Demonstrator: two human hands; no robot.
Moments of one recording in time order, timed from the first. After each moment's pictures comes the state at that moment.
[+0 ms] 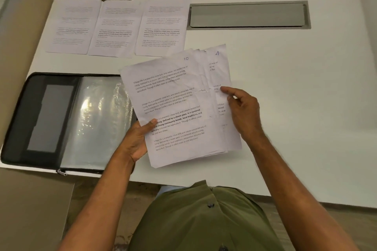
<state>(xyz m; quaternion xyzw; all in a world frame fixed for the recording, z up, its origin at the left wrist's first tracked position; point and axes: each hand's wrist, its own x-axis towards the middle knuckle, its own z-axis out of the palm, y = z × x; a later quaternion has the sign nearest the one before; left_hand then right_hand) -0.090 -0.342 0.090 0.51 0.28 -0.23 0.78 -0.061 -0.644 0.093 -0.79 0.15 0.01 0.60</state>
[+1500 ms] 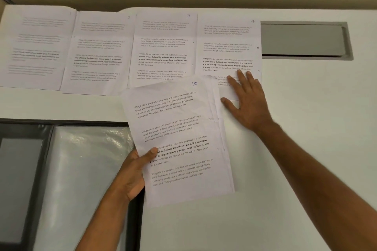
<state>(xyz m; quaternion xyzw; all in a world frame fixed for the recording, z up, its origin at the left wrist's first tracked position) 0.055 -0.296 0.032 0.49 0.33 -0.27 0.76 0.173 -0.646 -0.047 -0.99 -0.06 -0.04 0.13</state>
